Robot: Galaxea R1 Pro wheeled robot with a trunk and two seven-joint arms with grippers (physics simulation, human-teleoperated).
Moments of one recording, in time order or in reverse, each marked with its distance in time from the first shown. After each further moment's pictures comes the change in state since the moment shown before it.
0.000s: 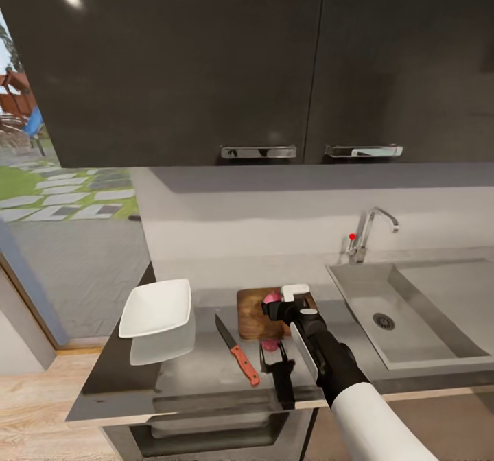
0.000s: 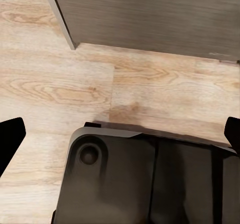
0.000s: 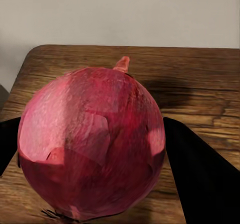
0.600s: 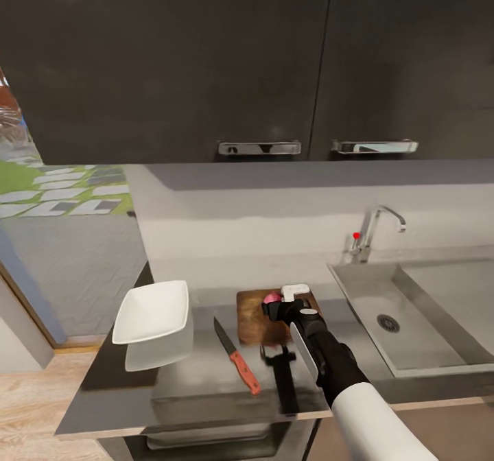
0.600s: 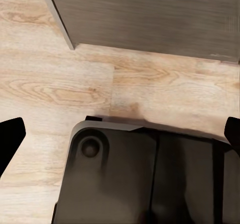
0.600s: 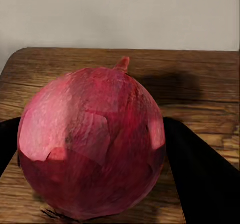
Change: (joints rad) left arm 0.000 0.000 0.000 -0.001 0.000 0.000 0.000; right arm 0.000 0.000 0.000 0.000 -0.001 0.000 0.000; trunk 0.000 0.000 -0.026
